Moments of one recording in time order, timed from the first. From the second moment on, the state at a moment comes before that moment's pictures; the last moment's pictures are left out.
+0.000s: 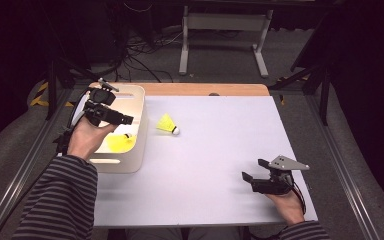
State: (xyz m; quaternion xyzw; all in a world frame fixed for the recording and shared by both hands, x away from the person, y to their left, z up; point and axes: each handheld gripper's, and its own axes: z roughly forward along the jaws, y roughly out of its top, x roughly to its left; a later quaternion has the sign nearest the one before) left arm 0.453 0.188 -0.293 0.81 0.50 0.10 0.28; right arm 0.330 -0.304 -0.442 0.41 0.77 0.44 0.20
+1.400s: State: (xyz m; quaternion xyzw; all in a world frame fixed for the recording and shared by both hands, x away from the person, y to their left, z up) left arm 0.443 0.143 -0.285 0.84 0.44 0.09 0.29; right arm 0.331 -0.305 -0.442 0.42 0.77 0.44 0.20
